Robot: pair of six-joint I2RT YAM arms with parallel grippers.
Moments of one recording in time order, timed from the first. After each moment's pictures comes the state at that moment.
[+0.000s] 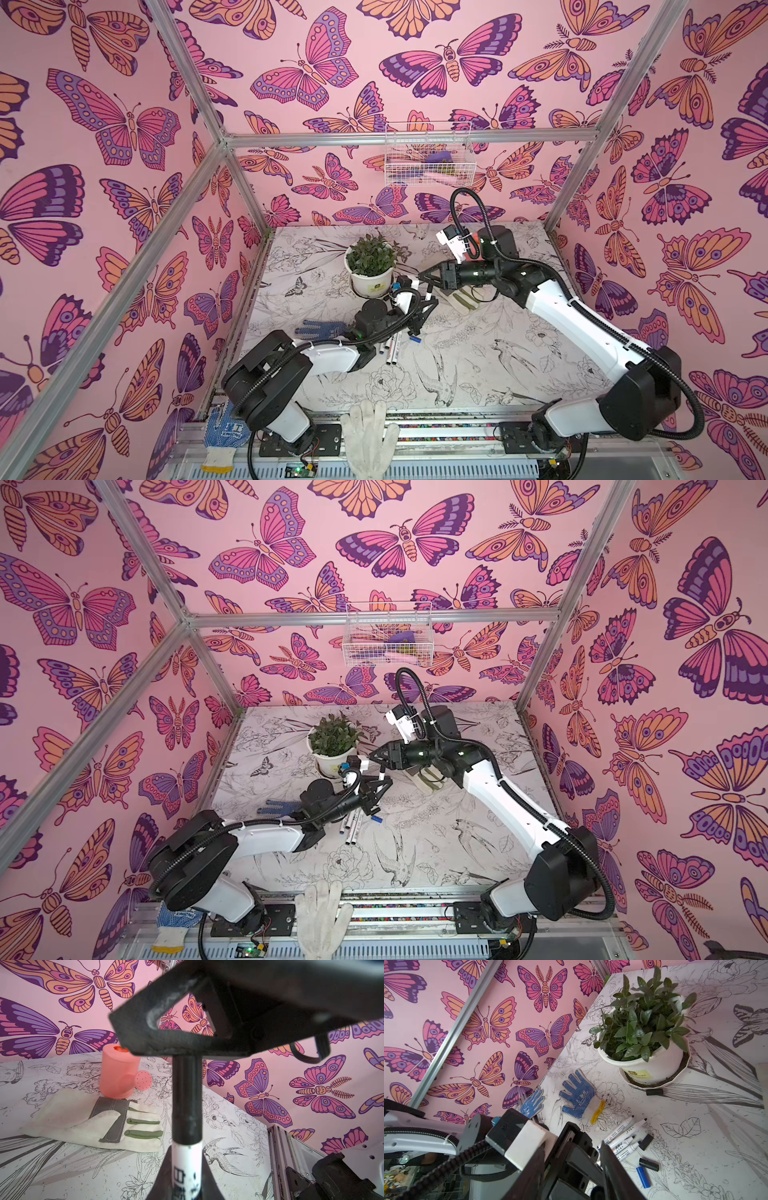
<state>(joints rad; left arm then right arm) -0.77 1.55 0.60 0.95 0.30 -0.34 0.50 1.44 1.28 -0.39 -0.71 0.39</state>
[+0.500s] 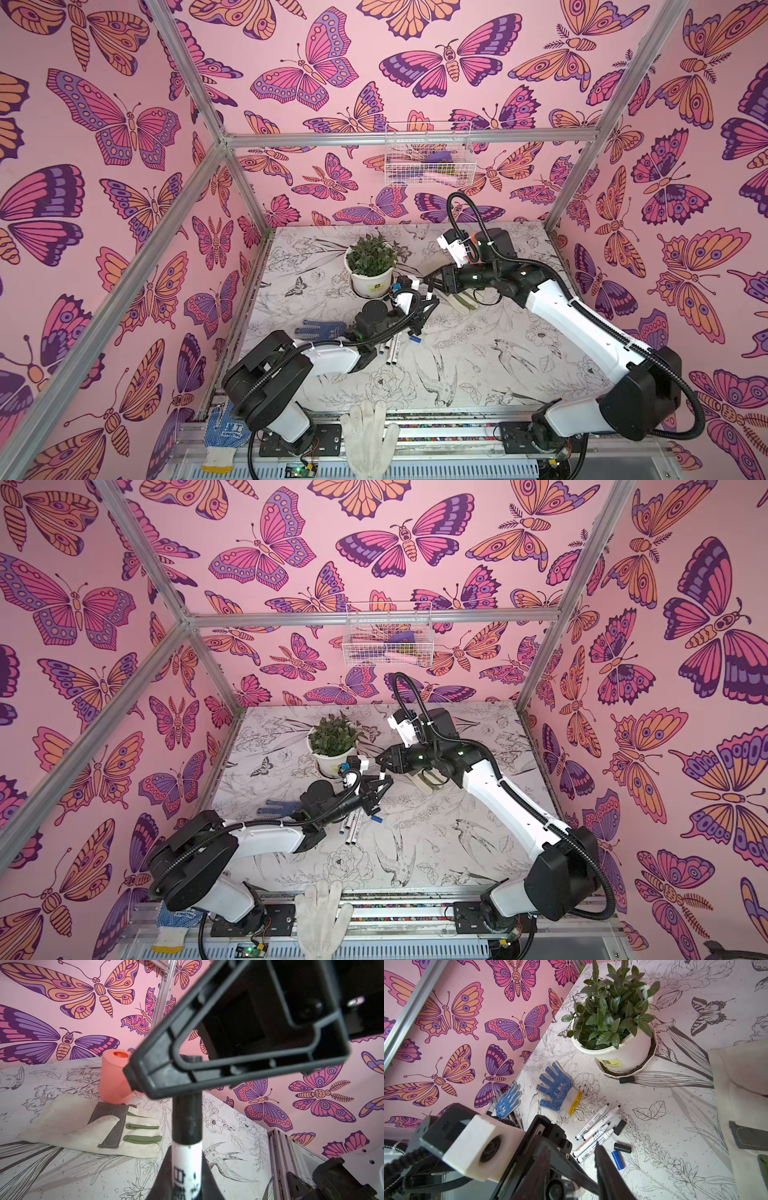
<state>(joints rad) -0.78 1.55 0.60 0.98 0.29 -0.34 0.51 1.44 1.29 -0.50 -0.59 0.31</state>
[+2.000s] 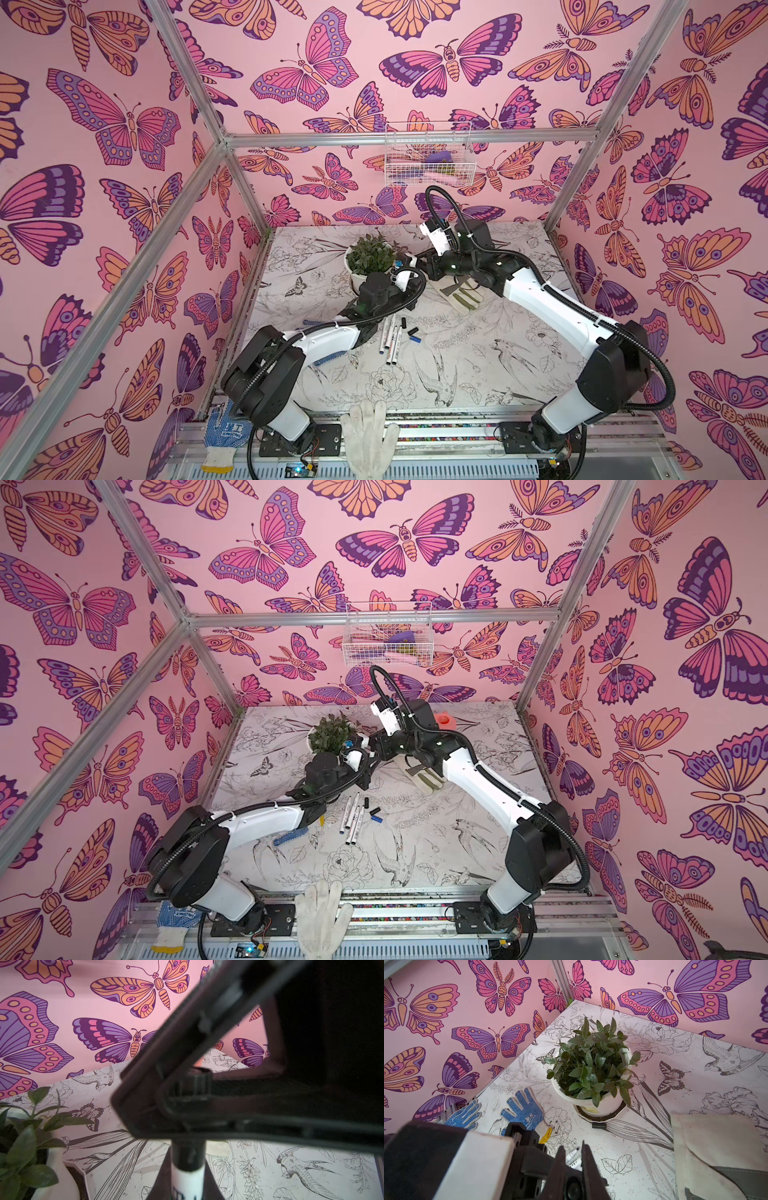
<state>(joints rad) -0.65 1.56 0.84 0.56 0.15 -0.12 0.58 1.62 1.41 -0.36 -0.40 0.14</state>
